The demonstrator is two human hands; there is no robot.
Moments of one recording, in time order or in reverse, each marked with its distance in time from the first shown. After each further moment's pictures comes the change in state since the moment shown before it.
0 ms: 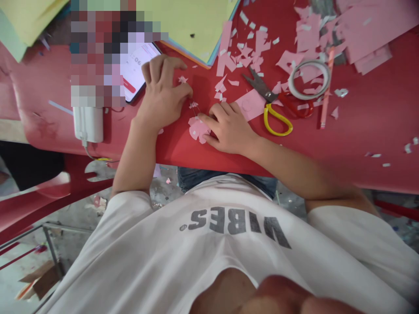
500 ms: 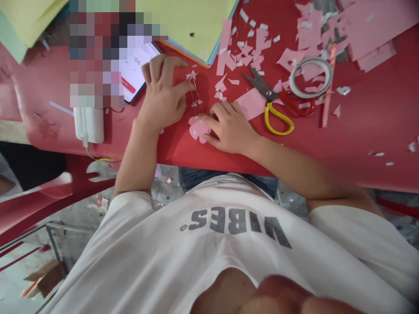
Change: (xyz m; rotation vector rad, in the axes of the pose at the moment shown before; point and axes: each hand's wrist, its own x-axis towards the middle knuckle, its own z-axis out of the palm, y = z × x) left_hand -0.003 0.002 -0.002 0.062 0.019 0.035; right_hand -0.001 -0.001 -0.002 -0.003 0.020 -0.004
